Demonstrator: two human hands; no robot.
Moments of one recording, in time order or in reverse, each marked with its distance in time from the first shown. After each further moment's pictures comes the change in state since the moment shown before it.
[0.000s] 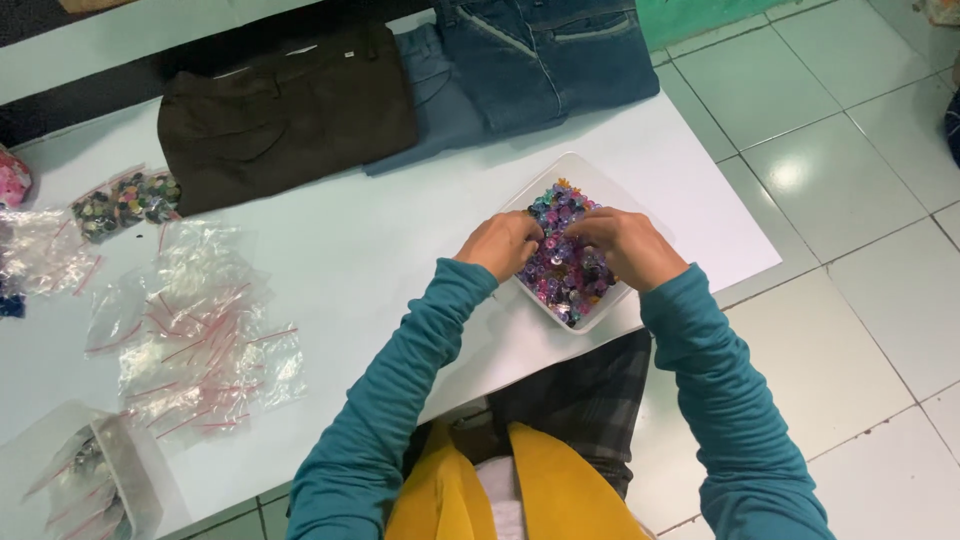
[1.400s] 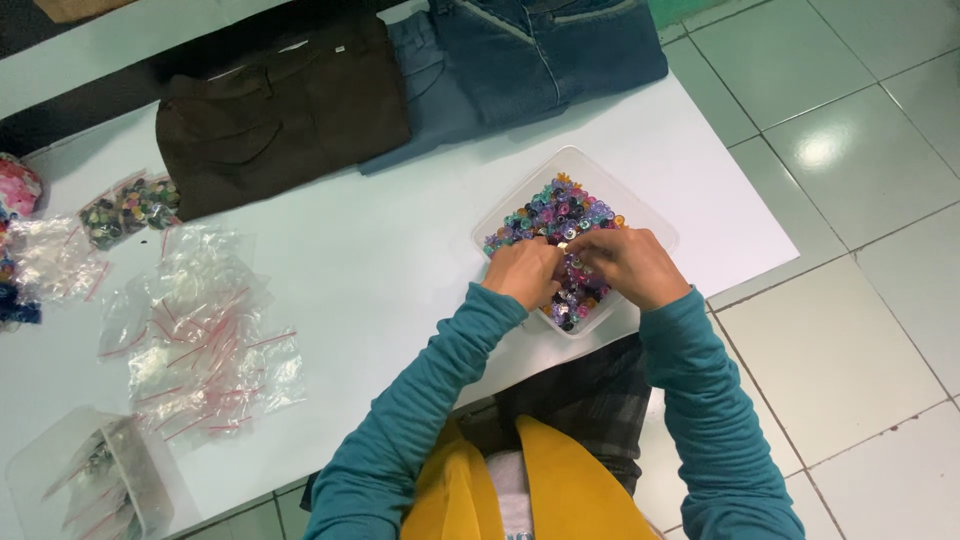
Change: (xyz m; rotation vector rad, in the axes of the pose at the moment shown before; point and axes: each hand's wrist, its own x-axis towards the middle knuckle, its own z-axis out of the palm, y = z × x) left_hand -0.005 0.028 0.049 0.236 -0.142 -0.025; right_hand -0.021 -0.022 0.000 0.105 -0.027 0.251
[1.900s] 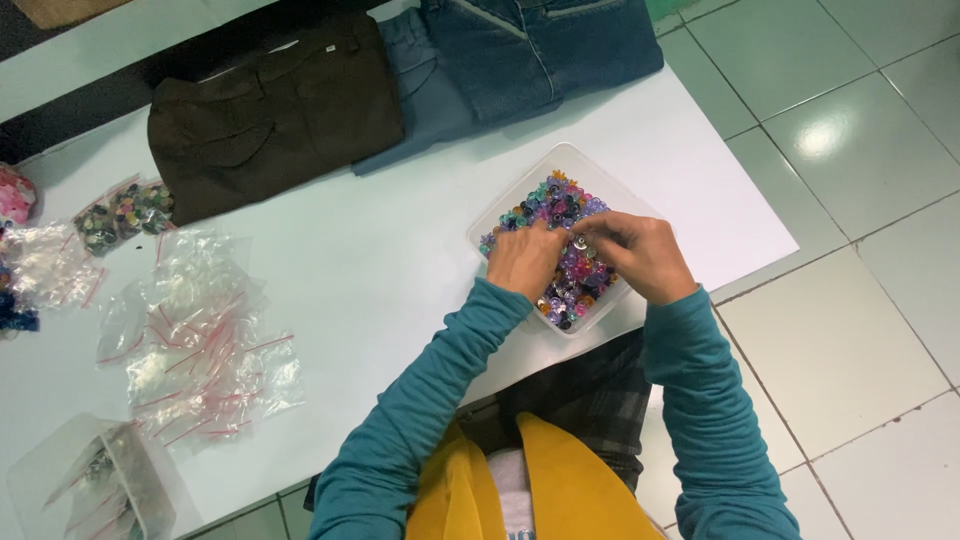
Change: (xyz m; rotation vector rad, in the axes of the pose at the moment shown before) left_hand 0.015 0.001 0.009 0.068 0.262 -0.005; right_hand -0.002 0.009 -0.010 0.275 0.177 -0.135
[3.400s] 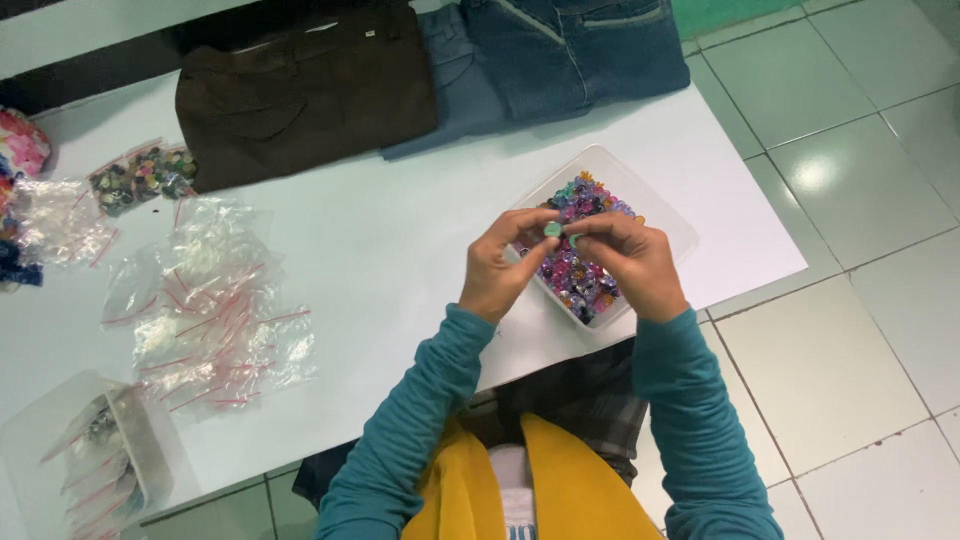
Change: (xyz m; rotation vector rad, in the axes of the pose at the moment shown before) left_hand -0.071 -0.009 -0.073 -1.071 0.668 0.094; right_hand -0.010 -0.035 0.036 0.434 0.042 -0.196
